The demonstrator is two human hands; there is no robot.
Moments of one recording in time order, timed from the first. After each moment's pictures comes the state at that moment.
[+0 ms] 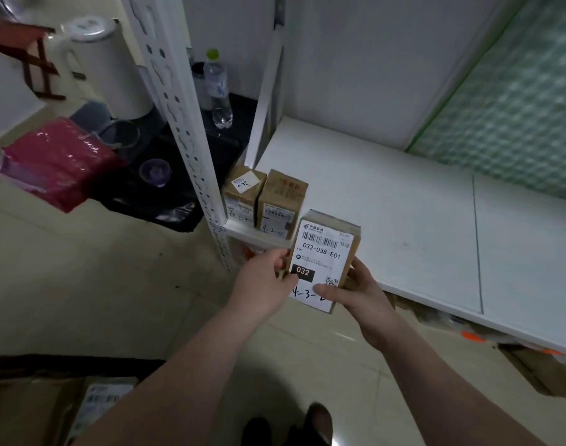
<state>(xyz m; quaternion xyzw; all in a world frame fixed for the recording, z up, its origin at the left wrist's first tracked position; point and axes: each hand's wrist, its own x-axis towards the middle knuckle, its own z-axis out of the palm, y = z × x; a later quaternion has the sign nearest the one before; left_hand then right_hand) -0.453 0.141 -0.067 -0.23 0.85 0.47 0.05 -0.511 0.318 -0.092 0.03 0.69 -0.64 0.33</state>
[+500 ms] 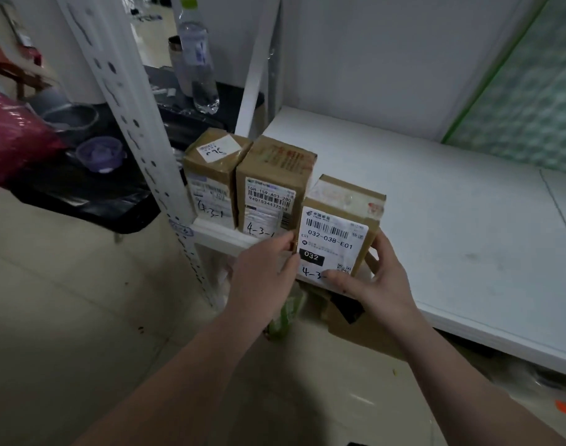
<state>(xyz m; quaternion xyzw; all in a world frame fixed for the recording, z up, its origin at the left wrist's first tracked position) -0.543 0.138 -0.255 -0.14 0.90 0.40 -0.13 -0.621 0.307 -0.288 -0.17 0.80 -0.57 0.09</state>
